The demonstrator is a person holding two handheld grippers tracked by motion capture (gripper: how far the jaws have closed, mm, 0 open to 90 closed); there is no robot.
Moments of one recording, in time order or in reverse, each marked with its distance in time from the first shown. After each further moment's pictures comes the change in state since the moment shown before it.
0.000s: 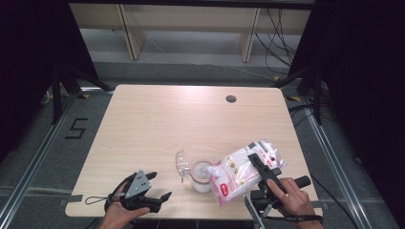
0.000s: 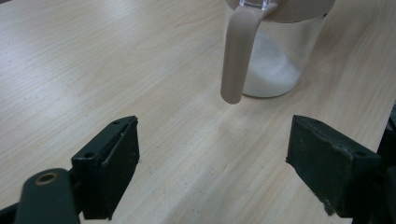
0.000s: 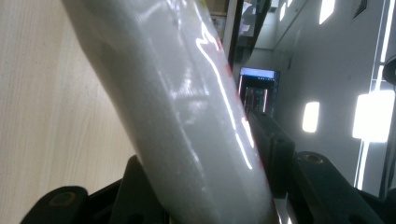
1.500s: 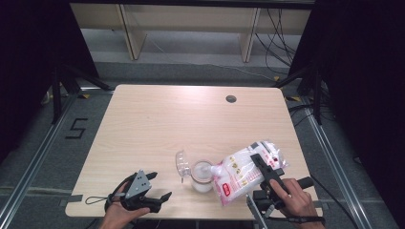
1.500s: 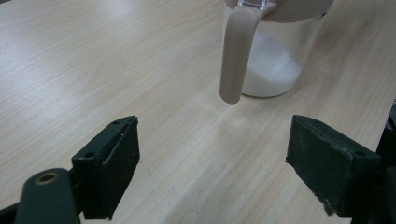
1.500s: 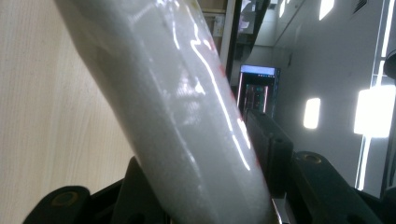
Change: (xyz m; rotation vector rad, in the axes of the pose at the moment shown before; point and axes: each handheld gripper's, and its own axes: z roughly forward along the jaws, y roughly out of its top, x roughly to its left) left arm 0.000 0.000 -0.001 0.008 0.000 0.013; right arm -0.006 -0.003 -0.009 0.074 0.035 -0.035
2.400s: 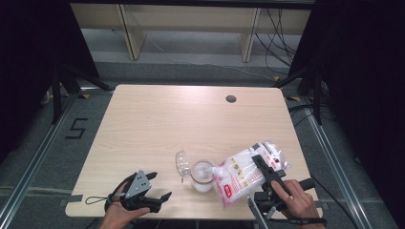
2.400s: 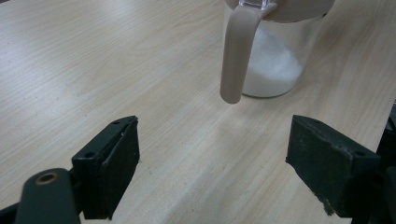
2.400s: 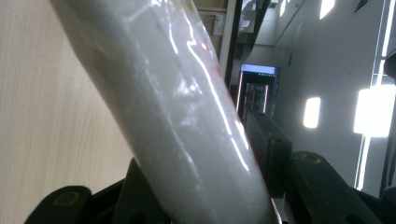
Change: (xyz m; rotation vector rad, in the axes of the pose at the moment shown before) left arm -0.001 0.000 0.001 -0.008 -0.001 -0.011; right arm 0.002 -0.001 -0.005 0.012 0.001 -0.001
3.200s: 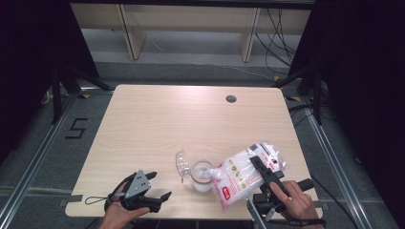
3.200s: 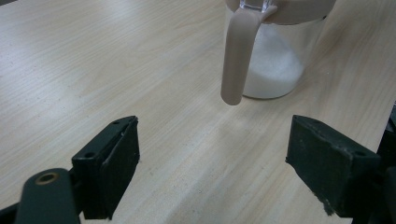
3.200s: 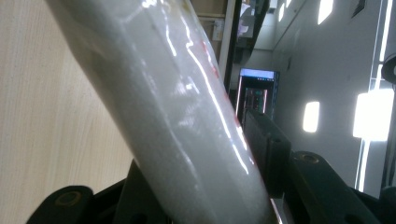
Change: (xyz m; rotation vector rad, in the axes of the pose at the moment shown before) left arm 0.001 0.000 -0.001 0.007 0.004 0.008; right arm -0.005 0.005 0.000 -0.047 -0.012 -0.030
